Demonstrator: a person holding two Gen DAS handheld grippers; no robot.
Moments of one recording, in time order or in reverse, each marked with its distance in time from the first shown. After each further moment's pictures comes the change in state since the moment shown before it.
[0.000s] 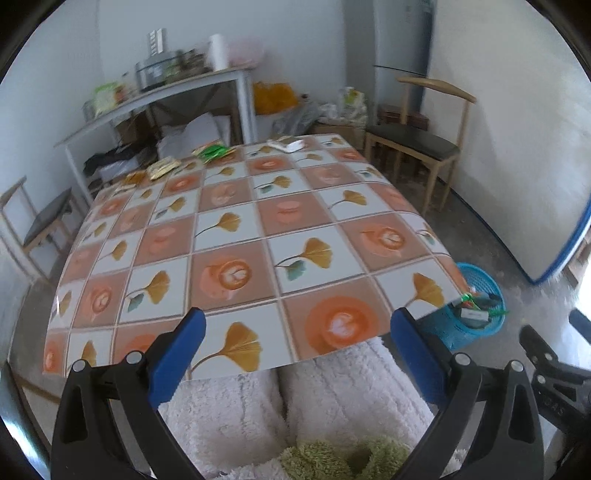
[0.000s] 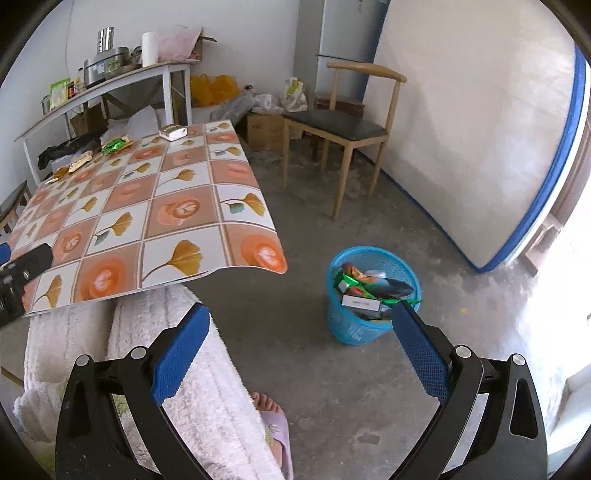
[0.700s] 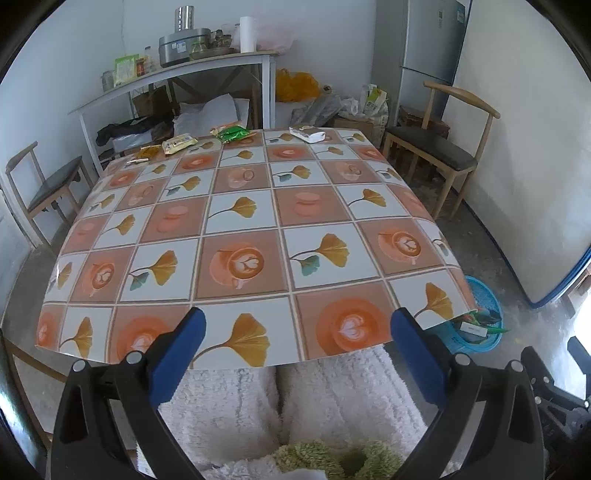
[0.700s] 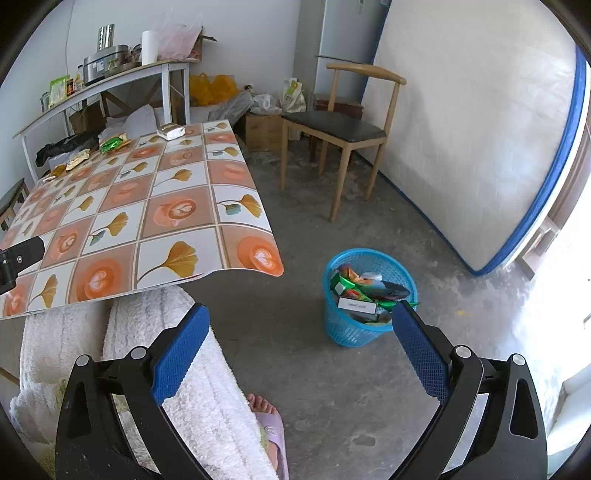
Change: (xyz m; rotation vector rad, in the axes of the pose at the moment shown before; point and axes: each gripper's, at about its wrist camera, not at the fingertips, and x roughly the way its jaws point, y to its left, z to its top) left arm 0.007 0.013 0.006 -0.102 0.038 0.005; right arm 0.000 0.001 0.000 -0.006 -0.008 -0.011
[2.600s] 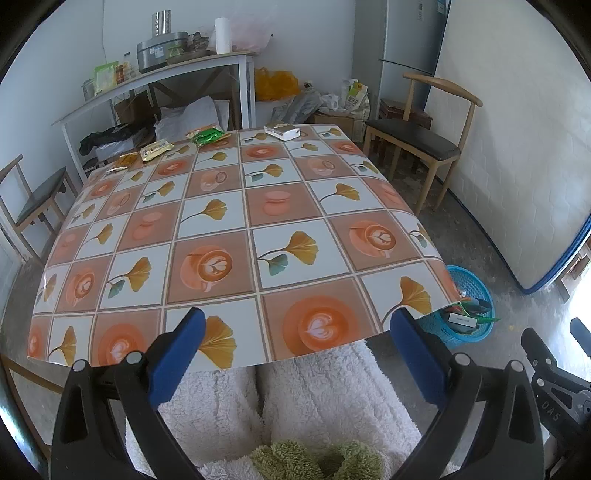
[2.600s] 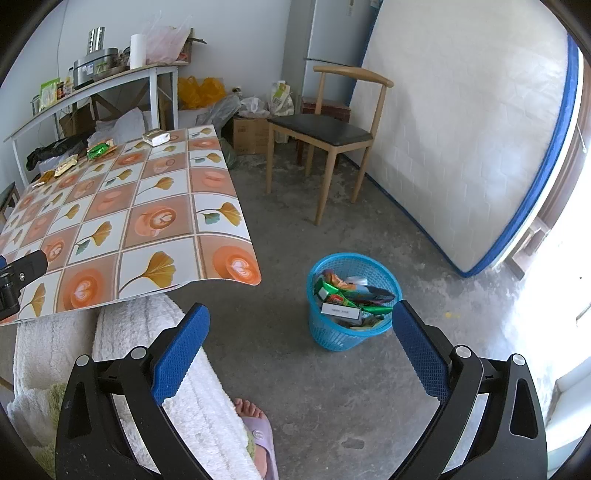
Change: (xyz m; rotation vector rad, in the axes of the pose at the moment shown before) left arm 0.002 -0.030 -0.001 0.064 0.011 -0.036; right arm 0.006 -0.022 0.003 0.007 -0.007 -0.032
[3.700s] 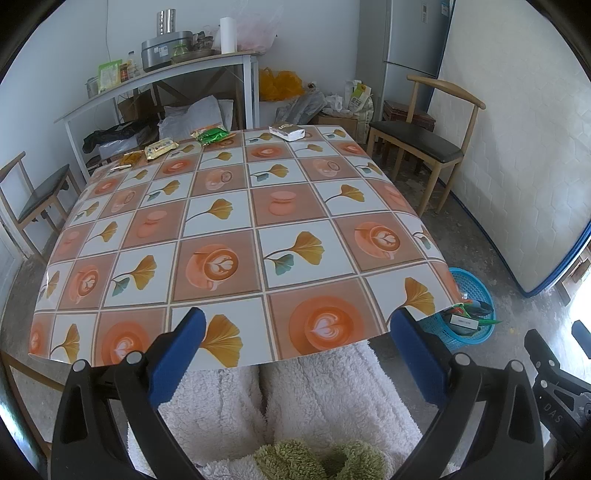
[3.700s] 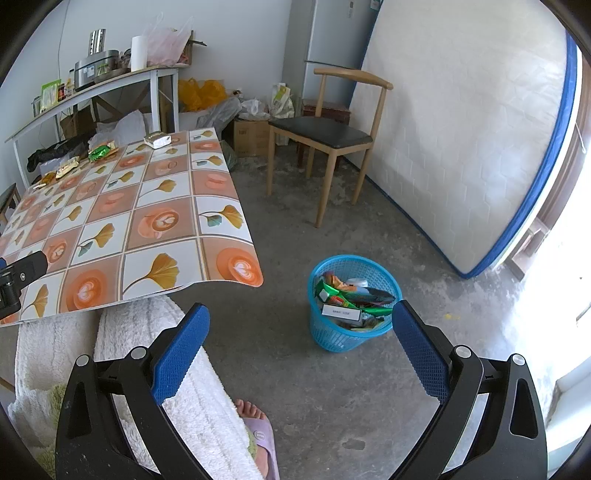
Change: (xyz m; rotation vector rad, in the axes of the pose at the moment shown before) left arm -0.004 0.004 -0.002 -0.012 -0.002 0.005; right arm 0.000 0.000 0.000 0.000 -0.001 0.000
